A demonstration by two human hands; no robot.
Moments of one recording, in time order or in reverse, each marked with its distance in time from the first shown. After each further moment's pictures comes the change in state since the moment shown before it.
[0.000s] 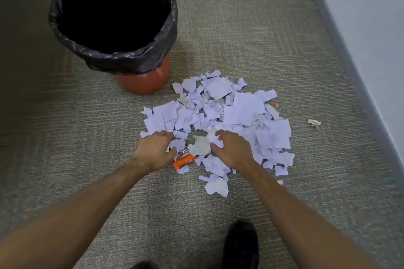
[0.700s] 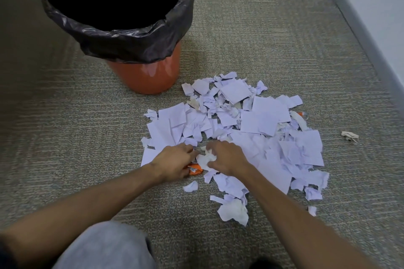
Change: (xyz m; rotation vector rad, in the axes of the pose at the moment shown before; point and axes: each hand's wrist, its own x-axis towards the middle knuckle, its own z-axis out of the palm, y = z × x) left_hand 0.072 -0.024 0.095 0.196 -0.007 0.397; right_hand 0.086 0.007 0.085 -0.148 -0.147 -0.172
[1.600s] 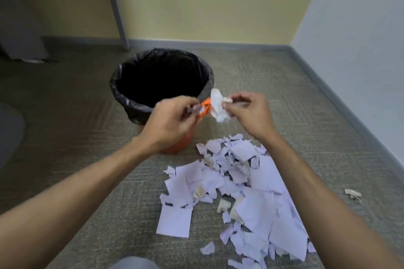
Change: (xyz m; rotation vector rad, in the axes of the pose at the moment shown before) left_hand -0.043 -0.066 -0.231 -0.284 1.075 0.043; right_hand -0.022 -0.102 -0.235 0.726 0.816 -0.264
